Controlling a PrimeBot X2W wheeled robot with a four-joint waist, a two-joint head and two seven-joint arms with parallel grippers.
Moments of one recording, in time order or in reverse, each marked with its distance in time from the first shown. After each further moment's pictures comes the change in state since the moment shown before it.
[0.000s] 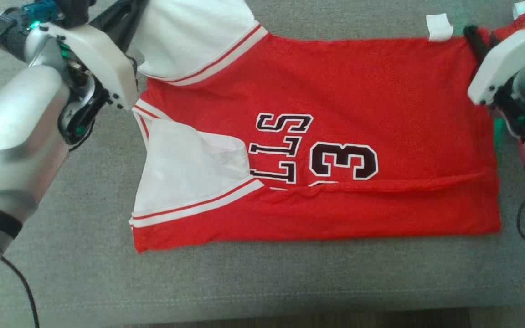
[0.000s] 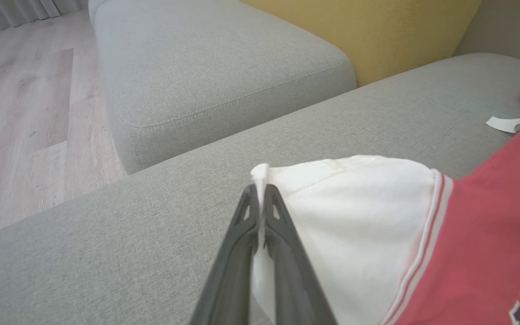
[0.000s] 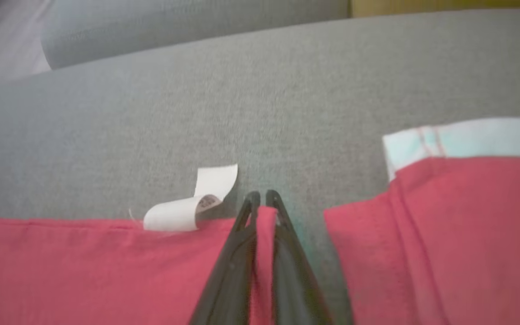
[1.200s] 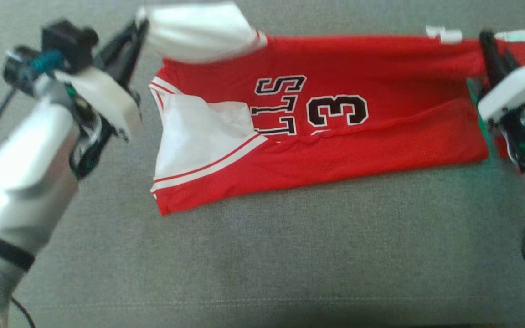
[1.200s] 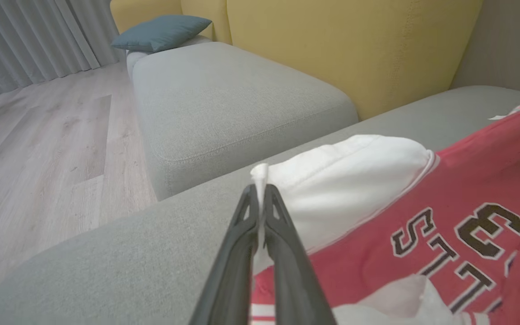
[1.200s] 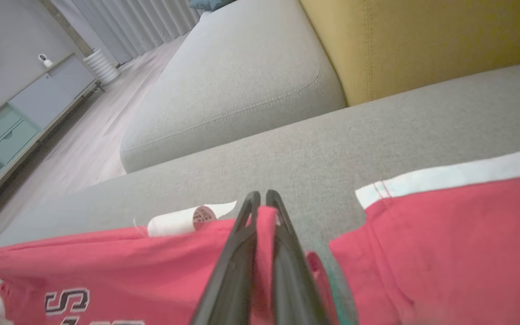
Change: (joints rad) left arm 0.147 -0.011 0.124 -0.036 0.134 0.019 -0.084; right arm 0.079 -0.051 0.100 -0.009 0.302 0.000 -0.270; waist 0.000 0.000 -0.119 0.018
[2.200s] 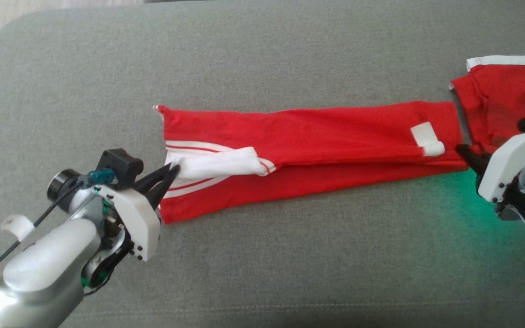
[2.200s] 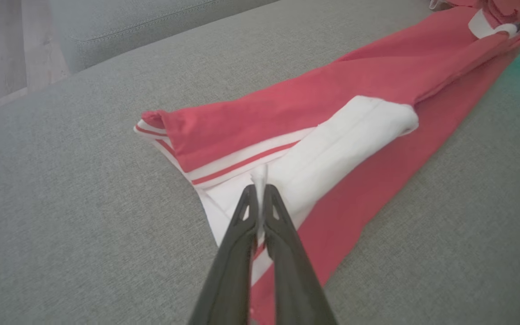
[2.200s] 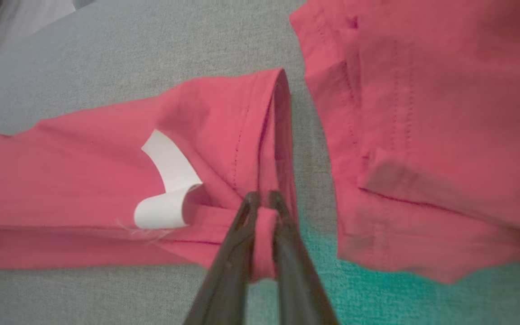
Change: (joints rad) left arm 0.348 0.156 -0.130 -0.344 -0.060 0.077 0.200; right arm 0.239 -0.141 0.124 -0.124 0.090 0.000 0.383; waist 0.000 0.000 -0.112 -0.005
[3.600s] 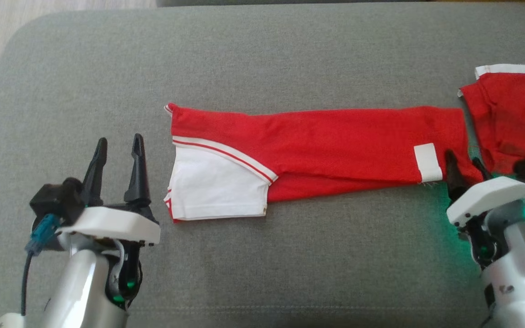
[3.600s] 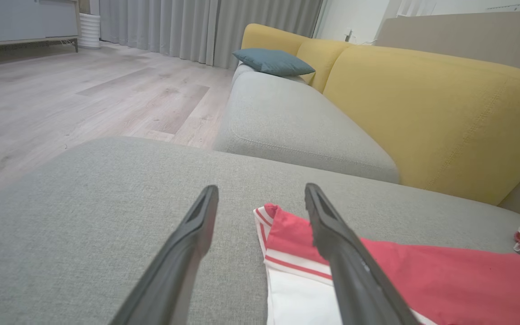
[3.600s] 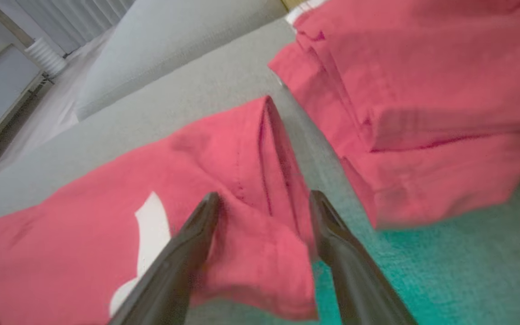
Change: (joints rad) left arm 0.407 -0.478 0.864 -0.077 0.372 0.033 -0.202; right arm 0.164 0.358 -0.537 0.064 -0.460 0.000 -0.384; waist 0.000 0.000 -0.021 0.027
